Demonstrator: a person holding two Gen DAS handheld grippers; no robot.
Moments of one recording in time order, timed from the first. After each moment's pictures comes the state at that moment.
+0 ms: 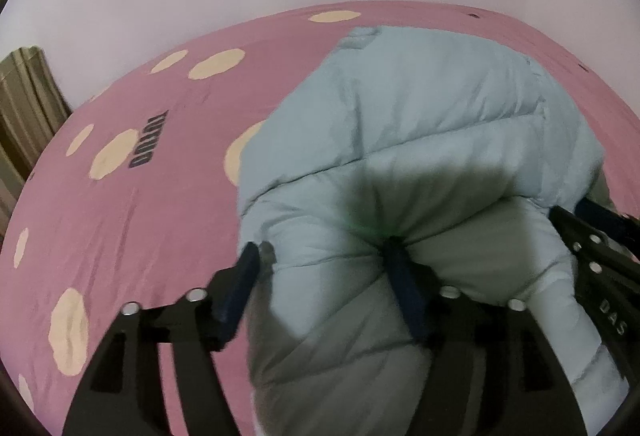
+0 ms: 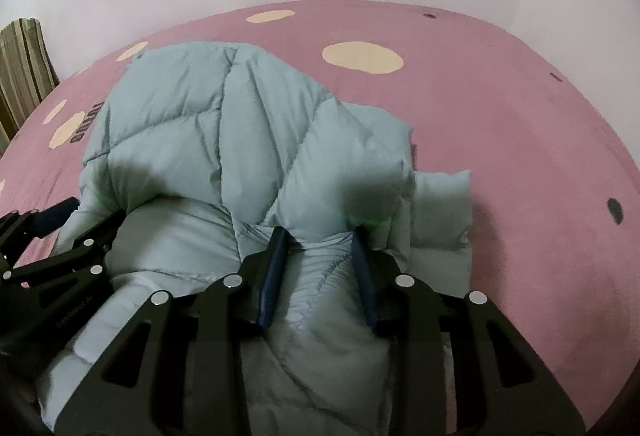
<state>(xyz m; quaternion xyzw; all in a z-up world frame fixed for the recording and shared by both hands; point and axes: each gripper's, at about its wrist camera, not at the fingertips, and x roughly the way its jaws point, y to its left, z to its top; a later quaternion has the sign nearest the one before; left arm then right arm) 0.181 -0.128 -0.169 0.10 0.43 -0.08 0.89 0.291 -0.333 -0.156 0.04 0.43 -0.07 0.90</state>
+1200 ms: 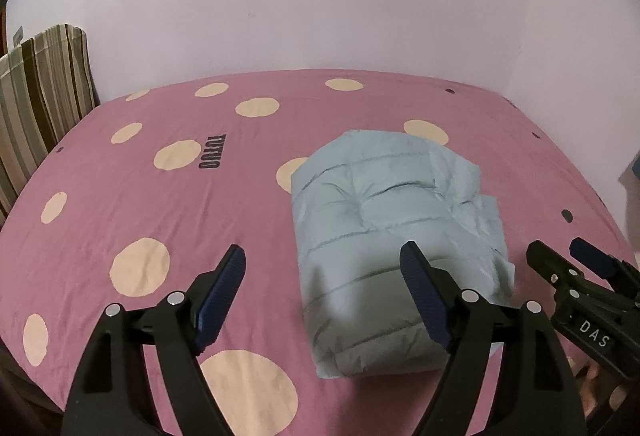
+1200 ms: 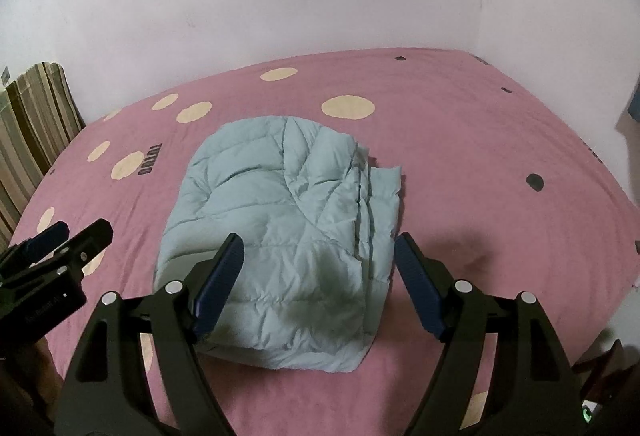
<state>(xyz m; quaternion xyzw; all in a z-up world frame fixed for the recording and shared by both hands) 0.049 -0.070 -0.049 0.02 0.37 -0.10 0.92 0.154 -0.311 -0.041 0.08 0.37 -0.08 0.92</state>
